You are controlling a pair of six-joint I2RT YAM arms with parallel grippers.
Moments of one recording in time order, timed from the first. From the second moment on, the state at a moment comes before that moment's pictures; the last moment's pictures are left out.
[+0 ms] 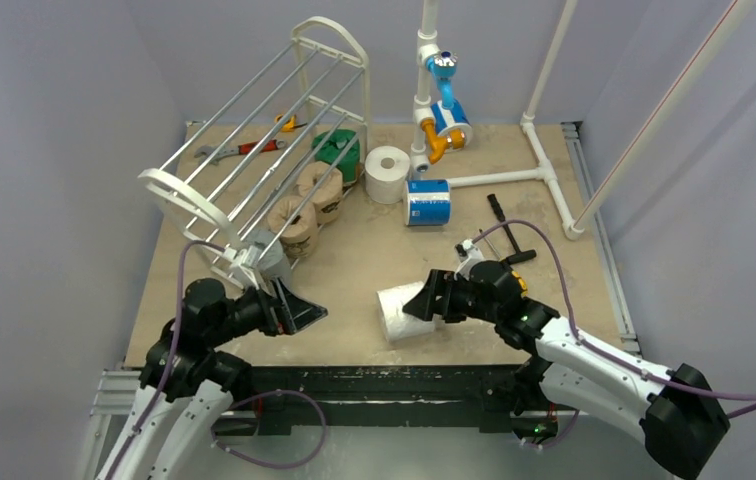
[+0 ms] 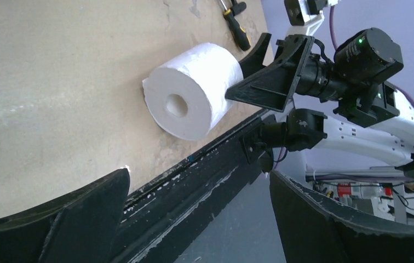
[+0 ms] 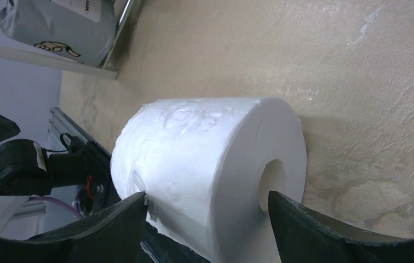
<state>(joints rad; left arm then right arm) -0.37 0.23 0.53 -0.69 0.51 -0.78 0.73 0.85 0.36 -0.07 -0.20 0.80</state>
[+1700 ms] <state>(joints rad) -1.07 0.91 0.49 -0.15 -0.09 -0.89 0.73 0.75 0.27 0.02 -0.28 0.84</state>
